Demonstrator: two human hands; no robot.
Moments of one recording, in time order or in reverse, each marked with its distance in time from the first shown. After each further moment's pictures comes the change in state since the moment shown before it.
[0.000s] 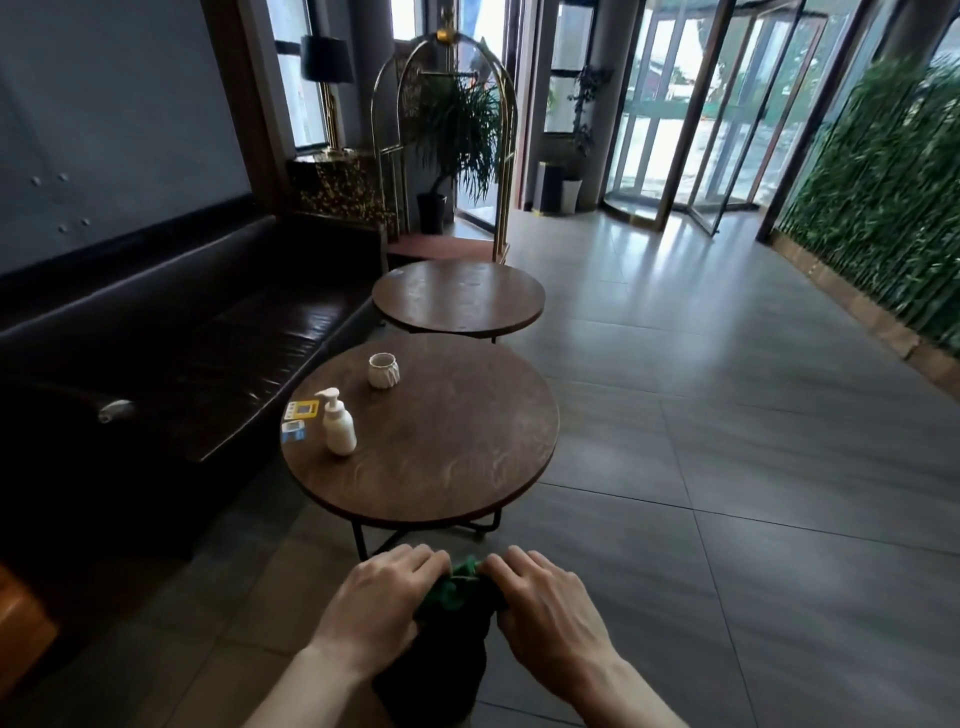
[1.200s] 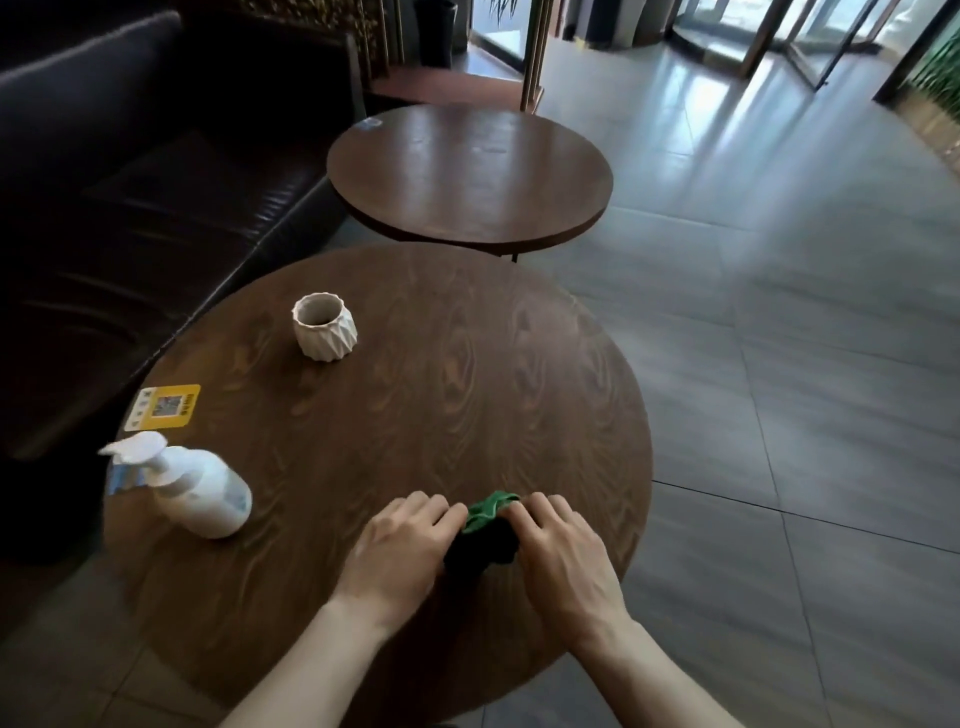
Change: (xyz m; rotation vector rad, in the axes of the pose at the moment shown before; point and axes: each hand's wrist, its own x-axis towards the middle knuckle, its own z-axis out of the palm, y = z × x) left_hand 0.411 -0.270 0.243 0.030 -0.066 -0.062; right_hand 0.395 0.289 0.252 0.004 -0.155 0.200
